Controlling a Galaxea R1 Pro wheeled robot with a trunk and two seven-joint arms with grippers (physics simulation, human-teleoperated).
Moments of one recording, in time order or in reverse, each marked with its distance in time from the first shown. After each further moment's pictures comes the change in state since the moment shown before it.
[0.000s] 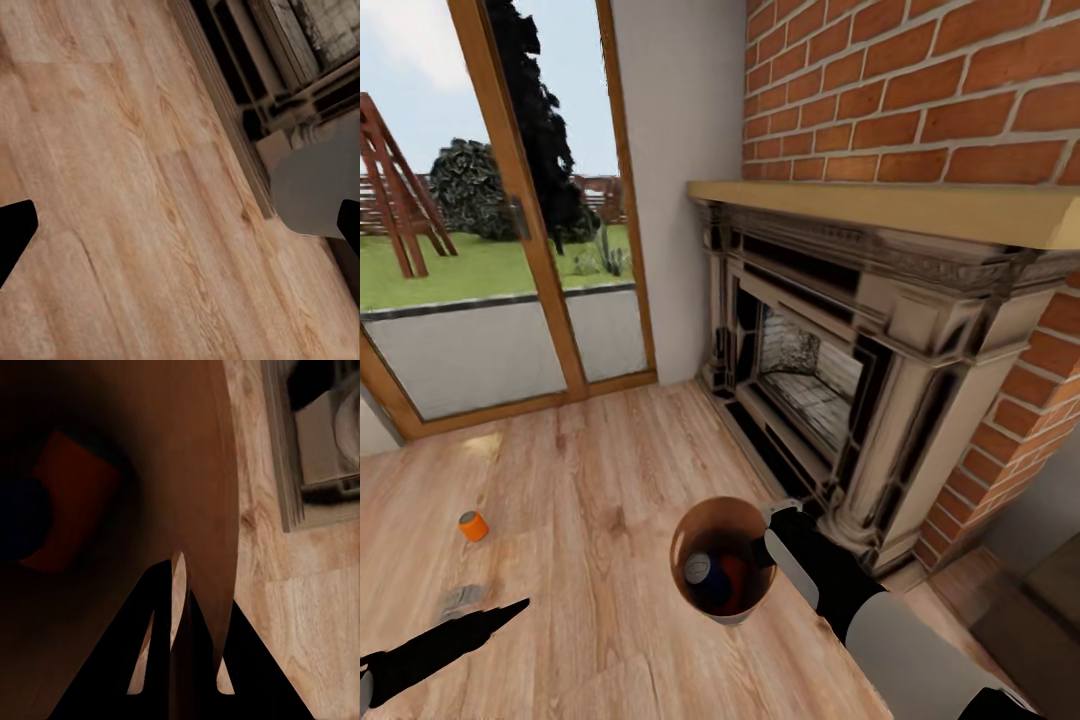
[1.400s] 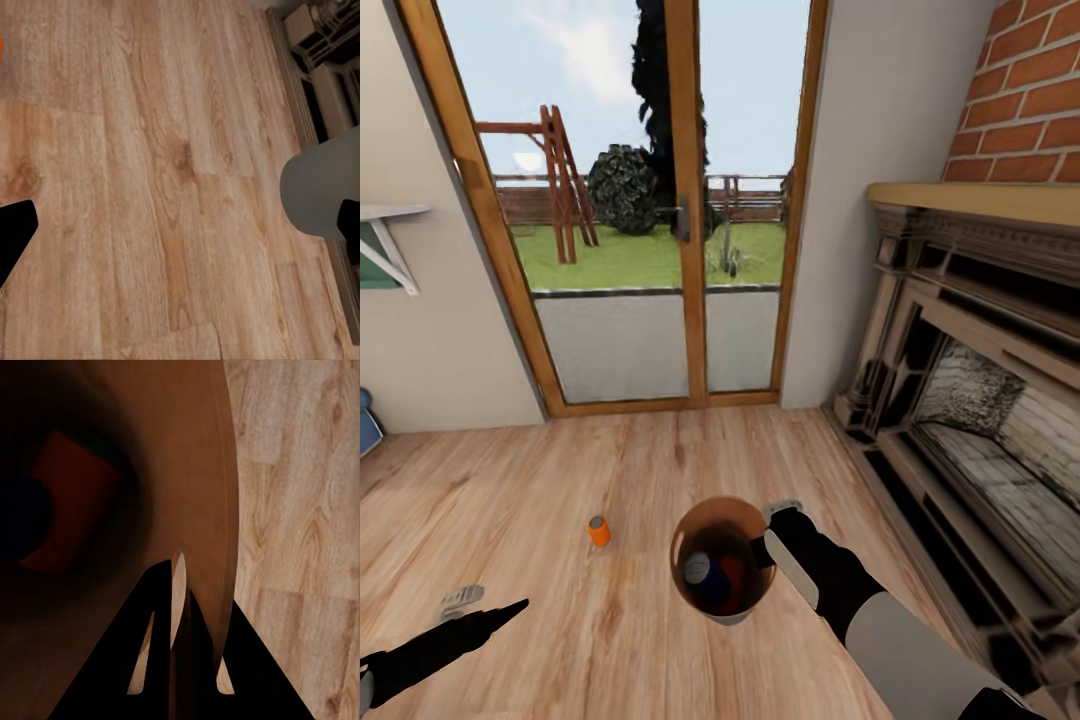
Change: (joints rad) left arm 0.000 -0.001 -0.002 0.000 0.000 0.000 0.028; right arm 0.000 0.000 0.001 0.000 -0.005 -0.001 0.000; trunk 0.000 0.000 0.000
